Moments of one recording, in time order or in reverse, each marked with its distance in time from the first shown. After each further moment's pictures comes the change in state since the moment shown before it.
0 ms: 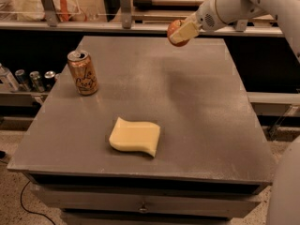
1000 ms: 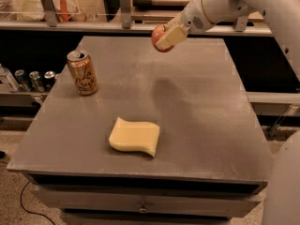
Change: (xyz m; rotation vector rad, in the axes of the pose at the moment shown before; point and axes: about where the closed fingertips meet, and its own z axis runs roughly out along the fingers) arm -0.021 0.055 0.014 -0.165 -0.007 -0.133
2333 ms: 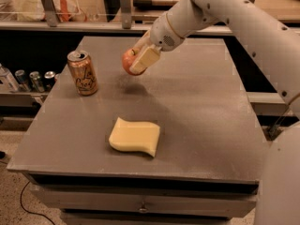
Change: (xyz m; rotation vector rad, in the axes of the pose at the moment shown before) arm -0.021 0.099 0.061 -0.267 0.029 -0.180
